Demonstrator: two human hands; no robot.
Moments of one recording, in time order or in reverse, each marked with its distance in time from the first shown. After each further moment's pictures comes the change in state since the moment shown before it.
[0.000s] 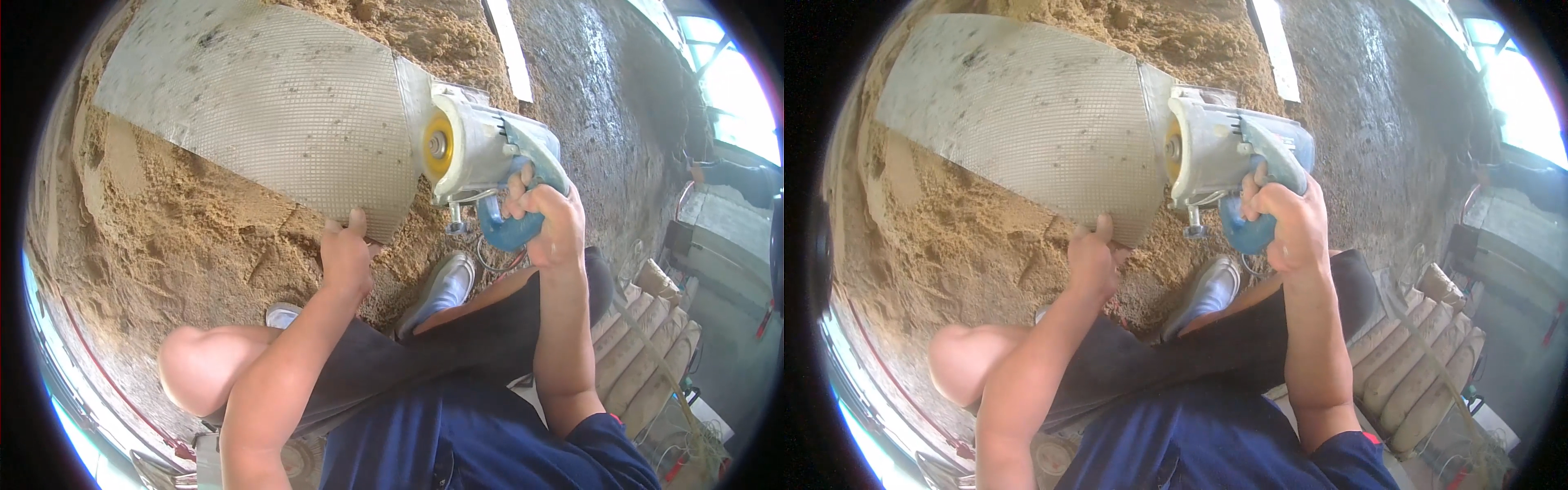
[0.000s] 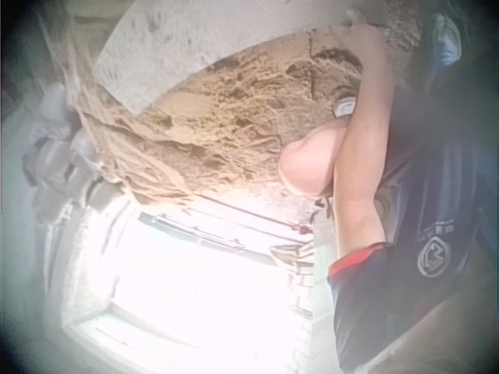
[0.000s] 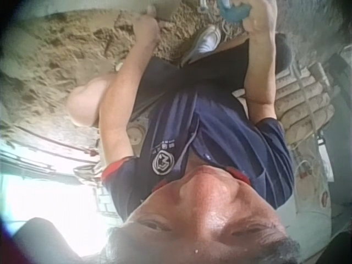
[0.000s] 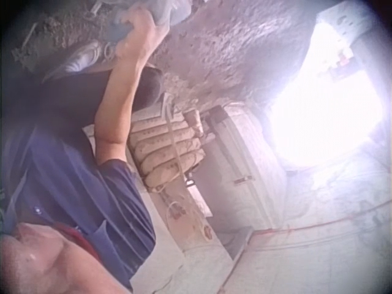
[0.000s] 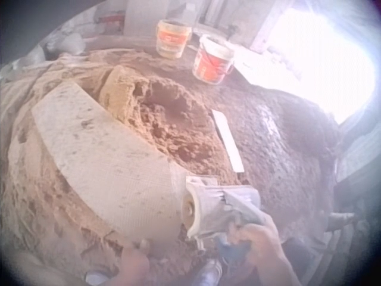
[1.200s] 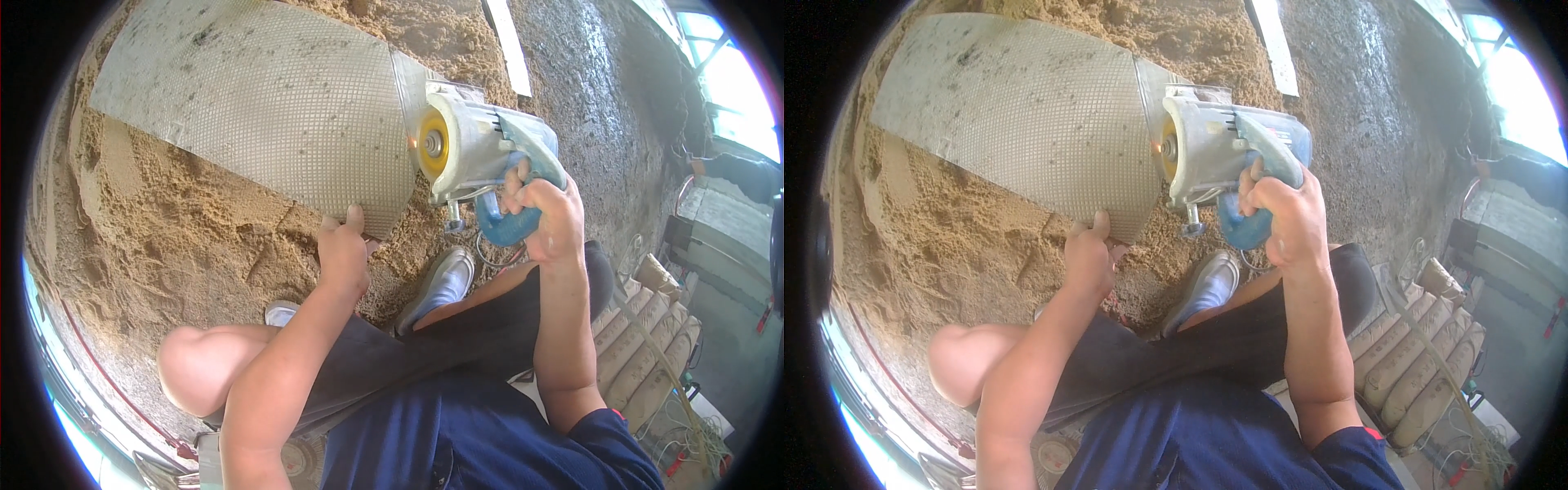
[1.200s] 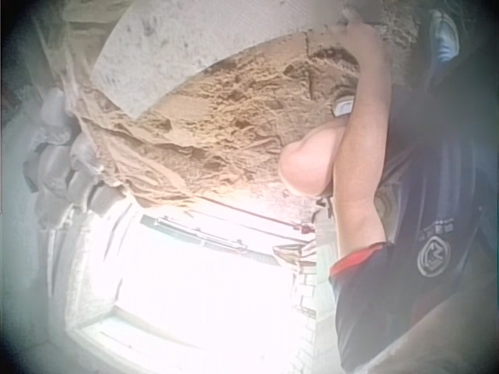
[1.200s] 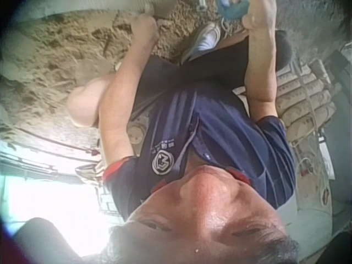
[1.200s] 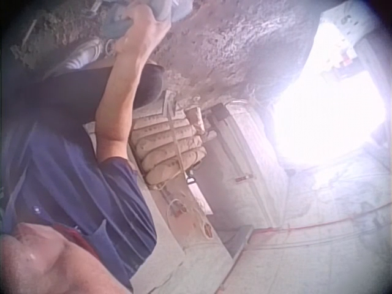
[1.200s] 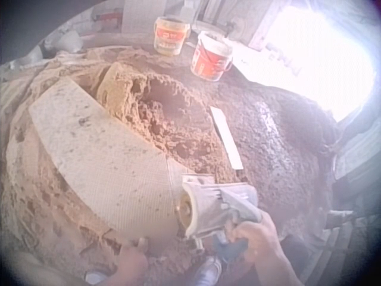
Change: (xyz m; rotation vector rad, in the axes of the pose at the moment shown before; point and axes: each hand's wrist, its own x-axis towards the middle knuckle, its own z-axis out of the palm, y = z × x) left_hand 0.003 -0.002 -0.006 0.065 0.007 -0.018; right_hand 0.000 0.002 -0.004 -0.110 -0.008 0.016
